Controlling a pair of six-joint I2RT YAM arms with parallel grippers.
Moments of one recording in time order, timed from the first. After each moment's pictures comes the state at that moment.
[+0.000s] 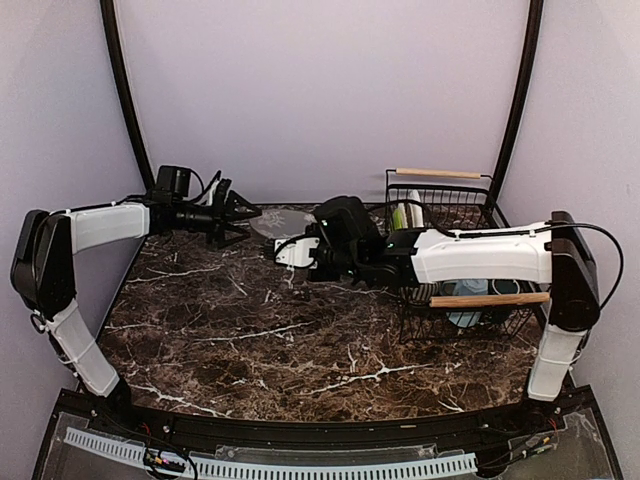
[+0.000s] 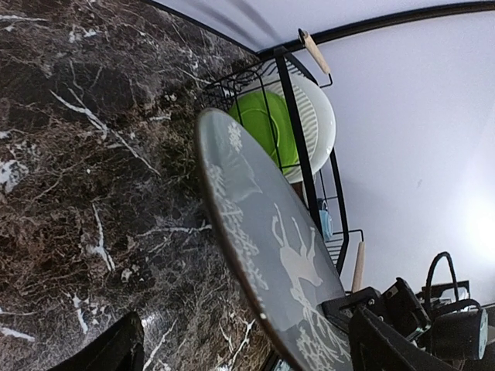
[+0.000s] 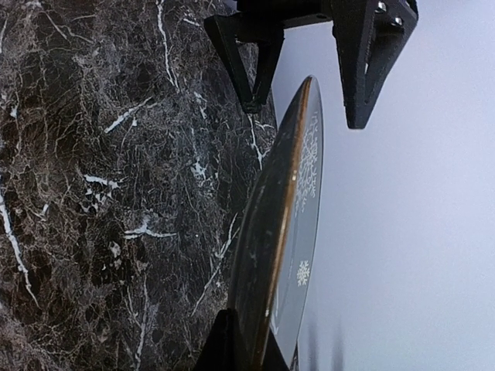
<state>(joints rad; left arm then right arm) -0.21 1.70 1.21 -0.11 0.91 -0.70 1.05 1.83 1.42 -0.07 0.32 -0.93</state>
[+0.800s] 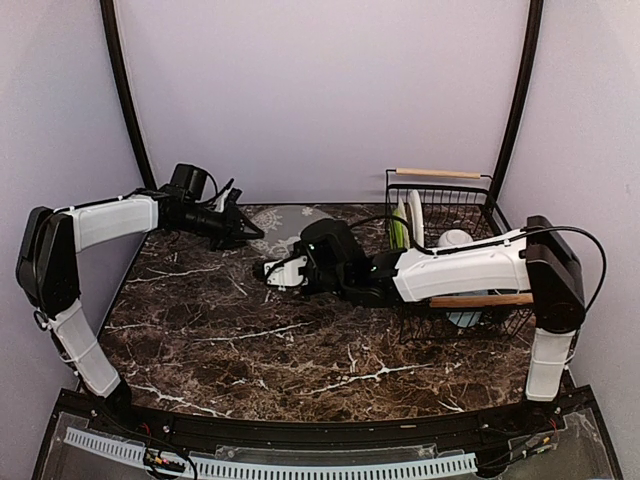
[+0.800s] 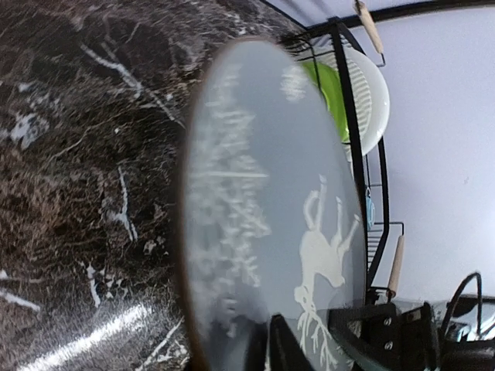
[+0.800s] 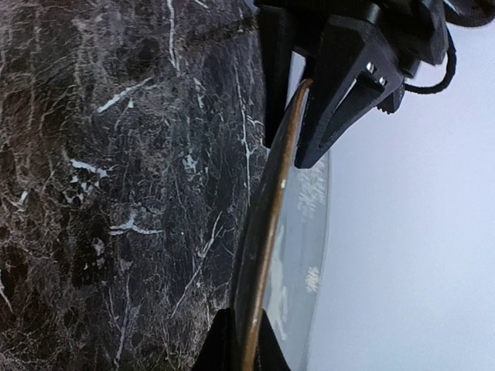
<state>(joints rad) -0.32 1.72 1.29 -0.36 0.76 -0.57 1.10 1.92 1.38 0.09 0.44 -1.08</state>
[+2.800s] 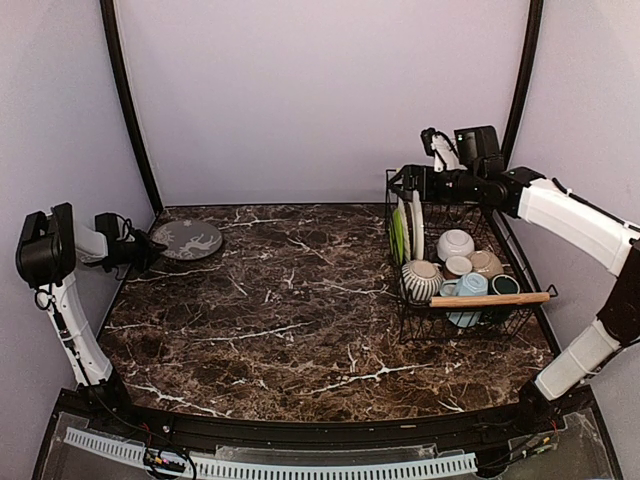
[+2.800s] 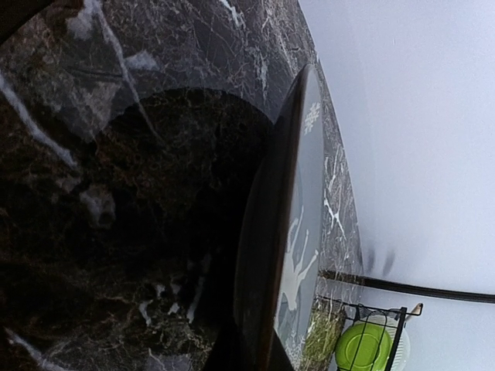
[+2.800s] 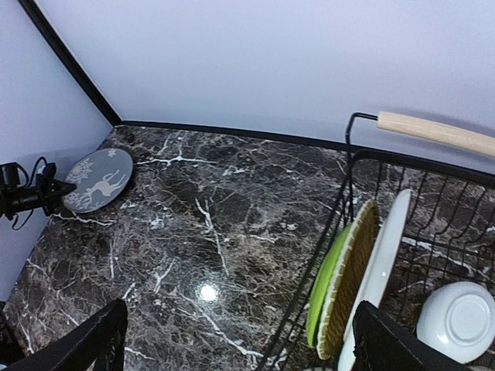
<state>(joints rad) 0.36 1.99 1.09 0.13 0.70 -0.84 0.46 1.49 1.37 -0.34 -0.15 0.26</state>
